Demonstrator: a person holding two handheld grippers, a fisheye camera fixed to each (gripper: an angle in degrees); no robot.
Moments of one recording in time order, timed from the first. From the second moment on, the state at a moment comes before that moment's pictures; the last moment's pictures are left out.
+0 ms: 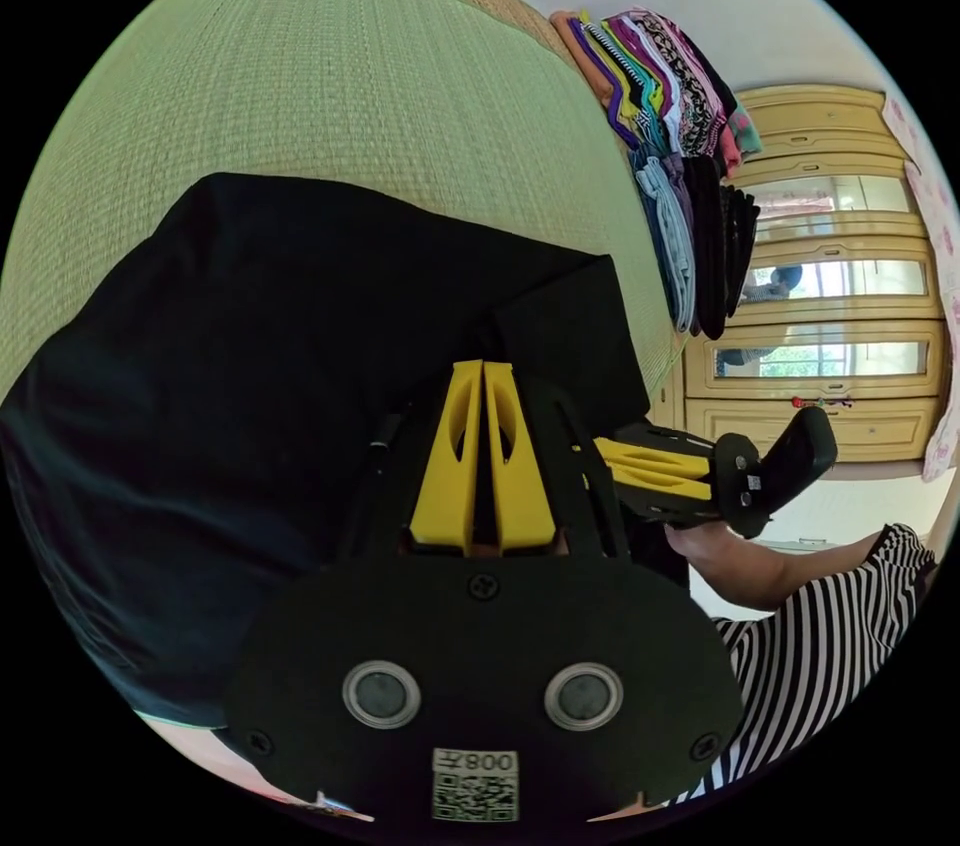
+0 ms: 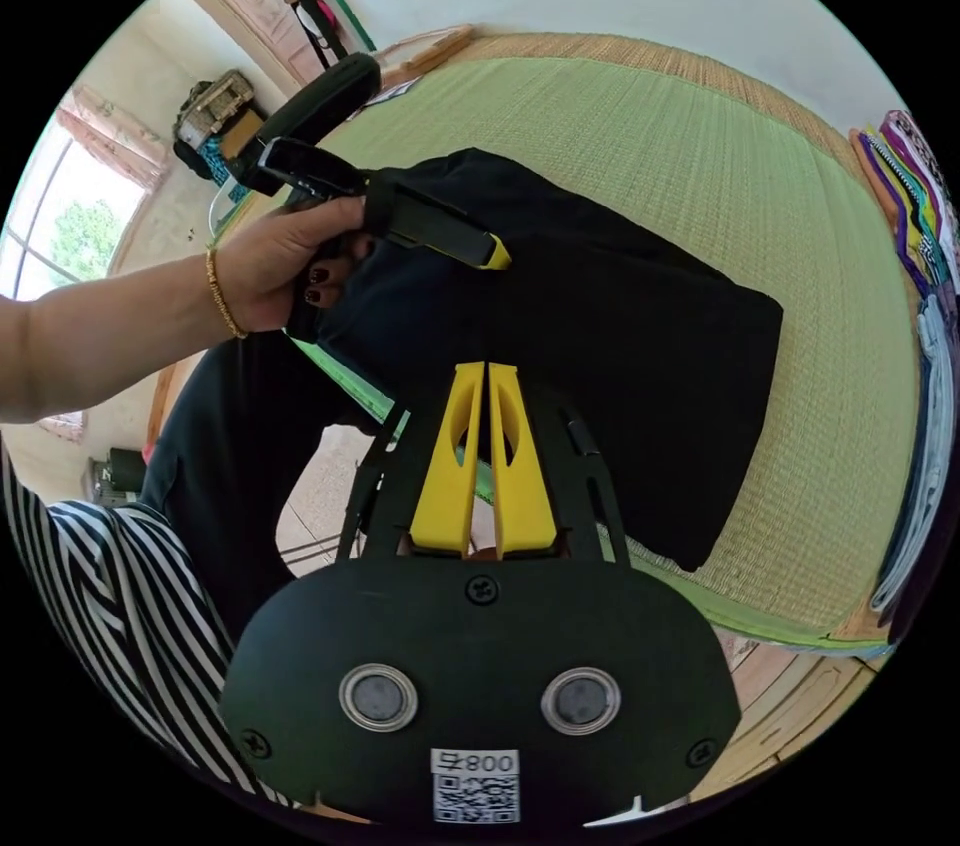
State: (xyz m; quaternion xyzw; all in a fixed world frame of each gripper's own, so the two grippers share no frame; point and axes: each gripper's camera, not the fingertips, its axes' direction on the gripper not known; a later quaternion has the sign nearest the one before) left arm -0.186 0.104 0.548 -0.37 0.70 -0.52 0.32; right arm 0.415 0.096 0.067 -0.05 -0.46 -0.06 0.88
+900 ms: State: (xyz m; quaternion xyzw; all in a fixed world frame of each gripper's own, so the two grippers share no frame) left arm -0.104 0.010 0.476 -0.37 0.69 -0.49 0.39; right arm 0.515 0.096 0.049 -0.09 -0.54 0.02 0.83
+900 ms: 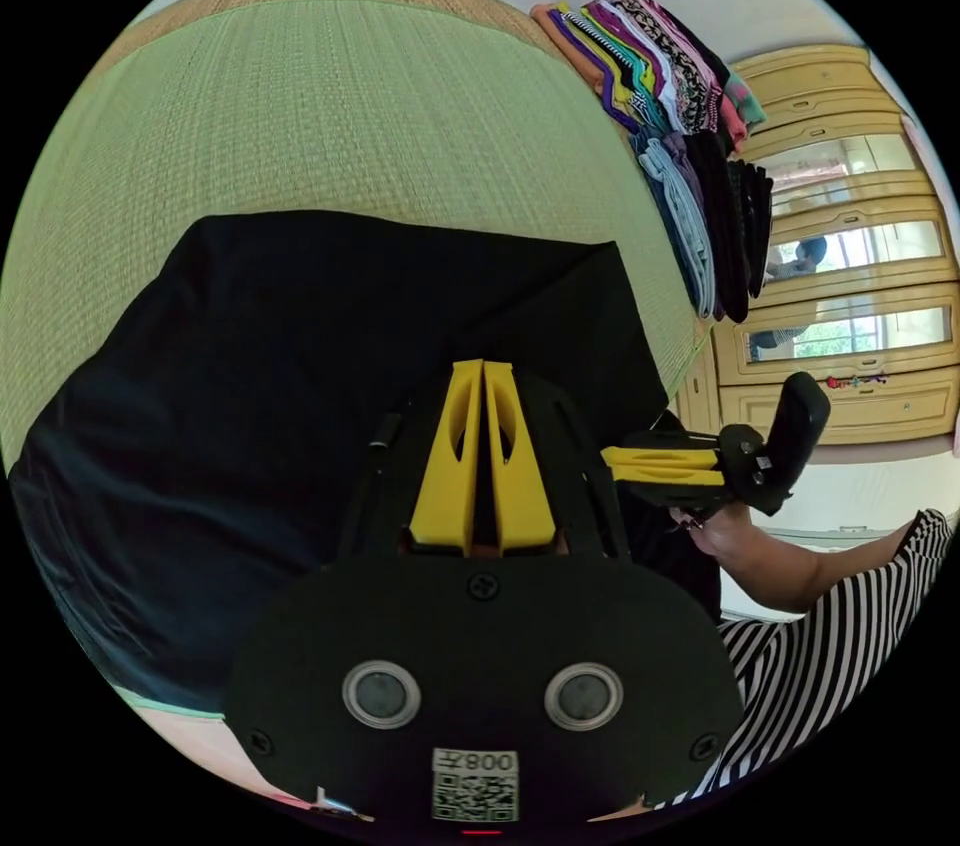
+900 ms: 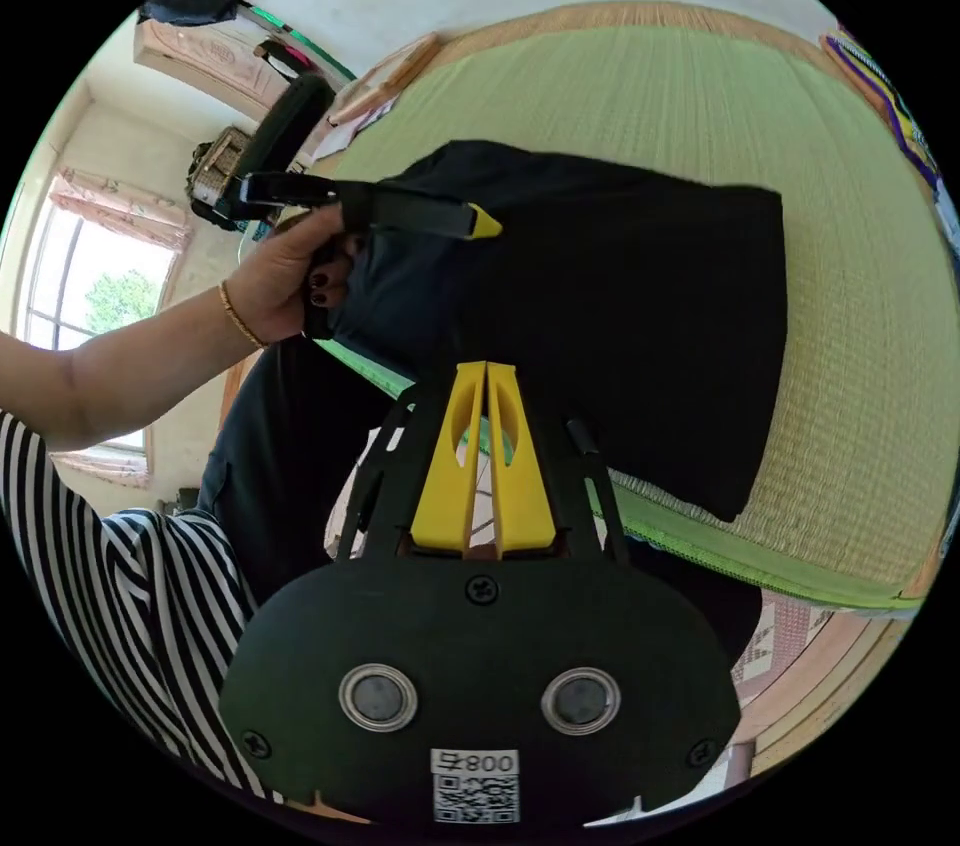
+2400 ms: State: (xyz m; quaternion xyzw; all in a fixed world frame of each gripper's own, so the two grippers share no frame) left arm -0.148 -0.344 0.297 -0.24 0.75 -0.34 0.52; right arm 0.785 0.061 0.114 -0.10 -0.68 0.29 0.67
